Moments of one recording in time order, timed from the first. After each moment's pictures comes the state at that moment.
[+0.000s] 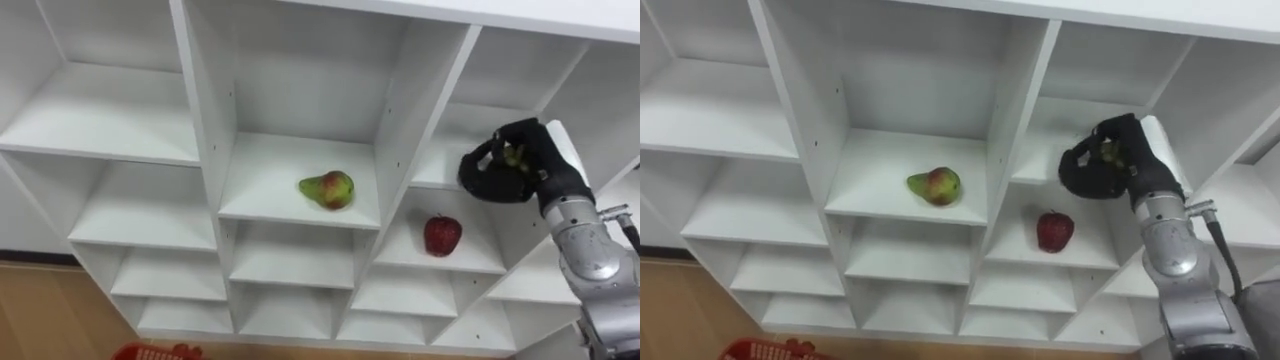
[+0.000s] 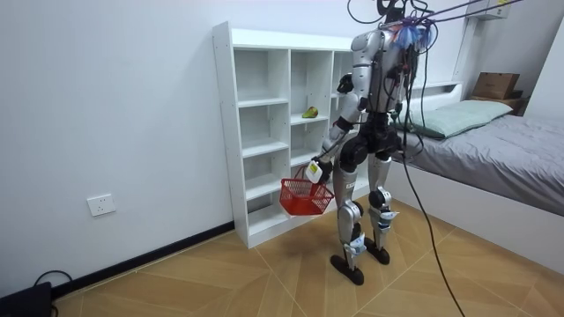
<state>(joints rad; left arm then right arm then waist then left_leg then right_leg) 0.19 0.27 0.03 1.01 0.05 -0.03 -0.09 -0.11 -0.45 0.00 0.31 -0.19 -0.11 0.01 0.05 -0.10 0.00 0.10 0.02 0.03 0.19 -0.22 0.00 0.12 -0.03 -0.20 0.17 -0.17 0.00</state>
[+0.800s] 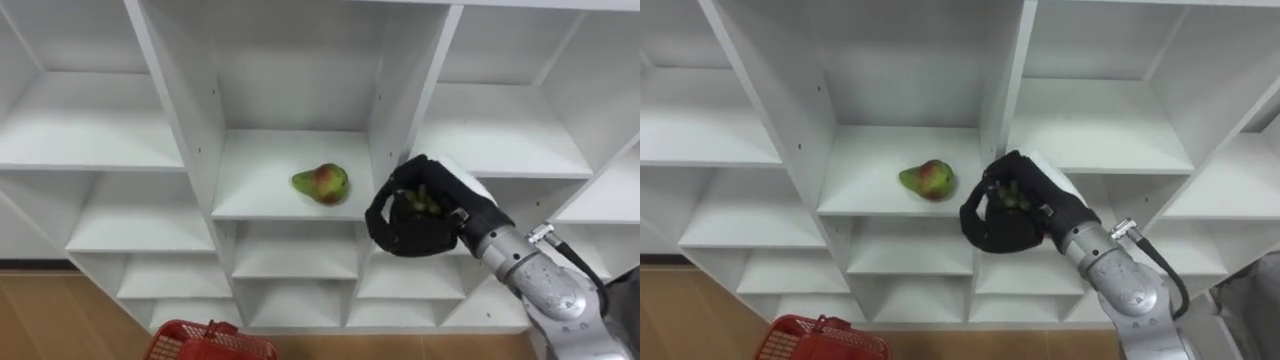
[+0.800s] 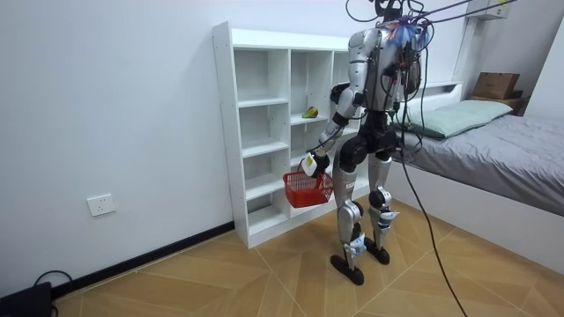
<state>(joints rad) 0.15 0.25 -0.04 0.98 0.04 -0.05 -0.08 0.07 -0.34 0.15 -0.03 -0.16 -0.06 0.36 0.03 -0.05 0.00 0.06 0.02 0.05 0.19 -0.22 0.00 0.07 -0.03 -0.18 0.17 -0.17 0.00</state>
